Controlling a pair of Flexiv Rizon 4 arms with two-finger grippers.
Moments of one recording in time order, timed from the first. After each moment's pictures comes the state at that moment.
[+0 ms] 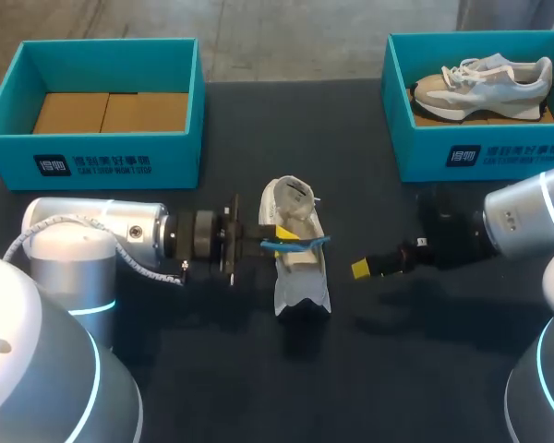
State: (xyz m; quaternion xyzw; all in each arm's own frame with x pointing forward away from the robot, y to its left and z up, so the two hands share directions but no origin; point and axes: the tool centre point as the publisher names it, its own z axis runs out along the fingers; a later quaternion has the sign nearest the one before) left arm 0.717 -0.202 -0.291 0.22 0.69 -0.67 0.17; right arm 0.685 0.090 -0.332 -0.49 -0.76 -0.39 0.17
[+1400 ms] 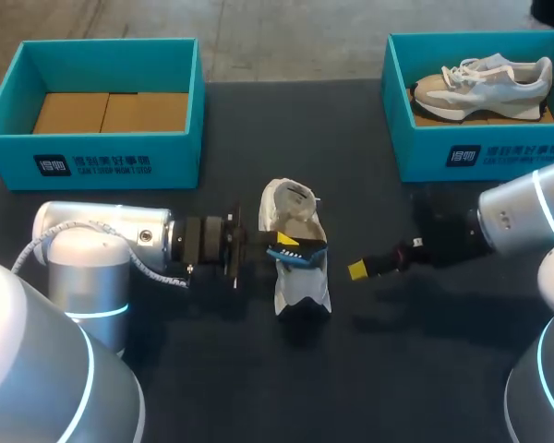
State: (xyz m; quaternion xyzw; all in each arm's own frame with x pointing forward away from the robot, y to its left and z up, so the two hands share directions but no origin) left arm 0.742 -0.202 -0.338 0.20 0.72 -0.65 0.16; right arm 0.691 0.094 -0.337 -0.47 -0.77 -0.39 0.17
